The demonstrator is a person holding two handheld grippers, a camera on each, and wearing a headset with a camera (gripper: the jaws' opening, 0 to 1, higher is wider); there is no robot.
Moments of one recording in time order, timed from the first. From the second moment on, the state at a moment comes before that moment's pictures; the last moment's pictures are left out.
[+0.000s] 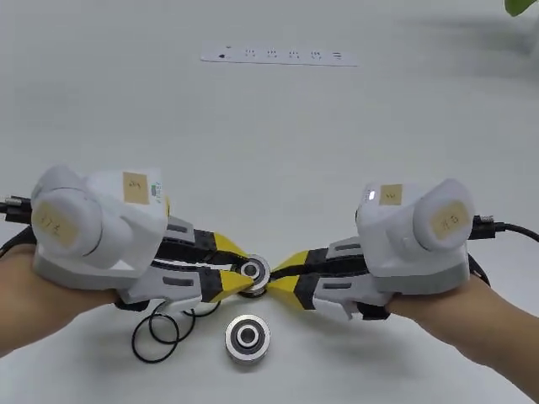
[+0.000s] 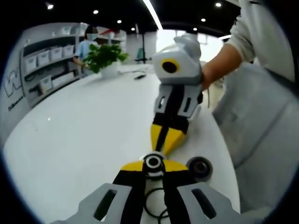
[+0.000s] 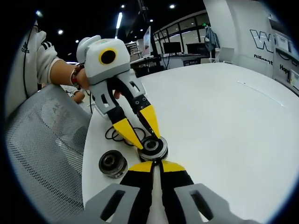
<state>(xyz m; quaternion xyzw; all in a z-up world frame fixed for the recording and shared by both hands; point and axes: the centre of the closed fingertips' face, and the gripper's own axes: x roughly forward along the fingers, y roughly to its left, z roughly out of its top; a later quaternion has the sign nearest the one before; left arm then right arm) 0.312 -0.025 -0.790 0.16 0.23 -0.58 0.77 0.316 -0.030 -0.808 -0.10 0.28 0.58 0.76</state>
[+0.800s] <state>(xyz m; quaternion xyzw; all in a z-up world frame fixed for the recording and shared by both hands) 0.312 -0.025 -0.791 0.18 0.20 -0.59 0.76 0.319 -0.033 -0.796 0.07 0.36 0.50 0.78</state>
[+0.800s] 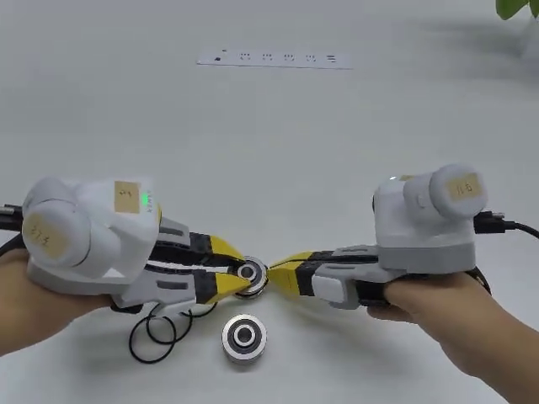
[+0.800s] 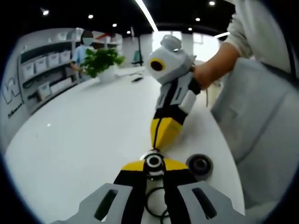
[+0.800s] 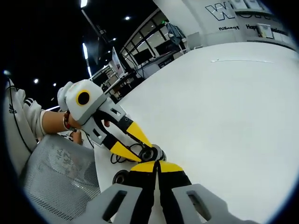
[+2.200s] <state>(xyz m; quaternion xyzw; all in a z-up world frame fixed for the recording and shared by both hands) 0.312 -0.027 -0.792 0.19 0.18 -0.58 0.77 0.315 -0.028 -0.787 0.05 0.35 0.51 0.79</state>
